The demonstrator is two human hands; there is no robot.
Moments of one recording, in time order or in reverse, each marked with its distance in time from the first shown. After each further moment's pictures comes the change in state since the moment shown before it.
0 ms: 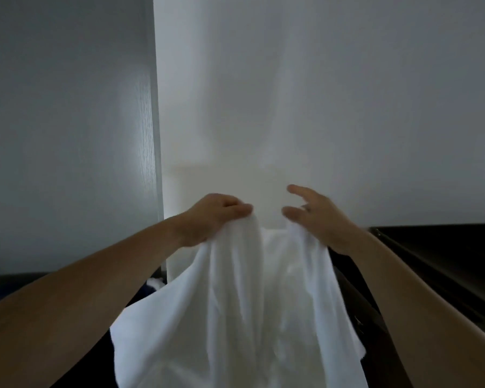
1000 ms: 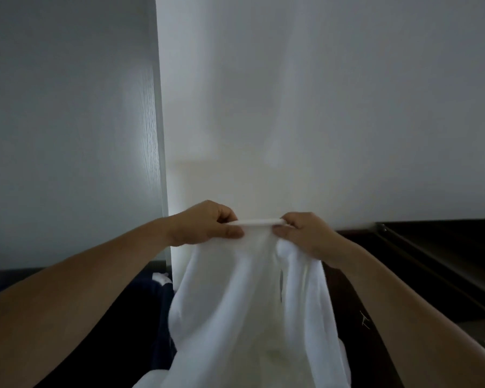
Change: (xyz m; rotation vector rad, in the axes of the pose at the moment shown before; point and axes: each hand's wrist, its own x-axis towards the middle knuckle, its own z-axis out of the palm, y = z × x) left_hand -0.013 -0.013 -0.021 0.383 -0.154 -0.035; right_hand -0.006 0.012 0.037 -0.226 -0.115 -0.021
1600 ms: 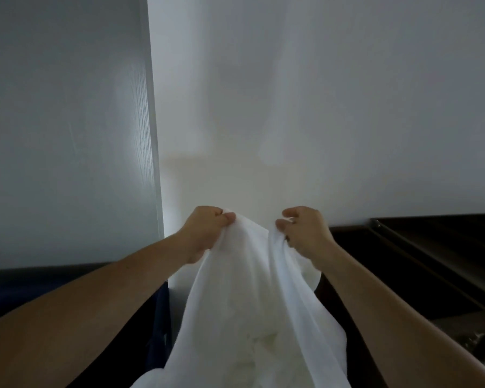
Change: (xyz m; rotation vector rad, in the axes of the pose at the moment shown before) left_hand 0.009 -0.001 0.042 -0.439 0.365 -0.257; right_hand 0.005 0.006 0.018 0.320 0.309 0.323
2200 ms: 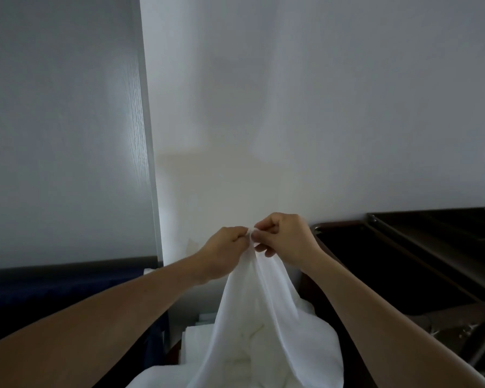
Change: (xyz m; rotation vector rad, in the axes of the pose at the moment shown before) left_hand -0.023 -0.018 0.036 0.300 -0.192 0.201; right_hand -0.019 0.003 0.018 0.087 -0.240 -0.146
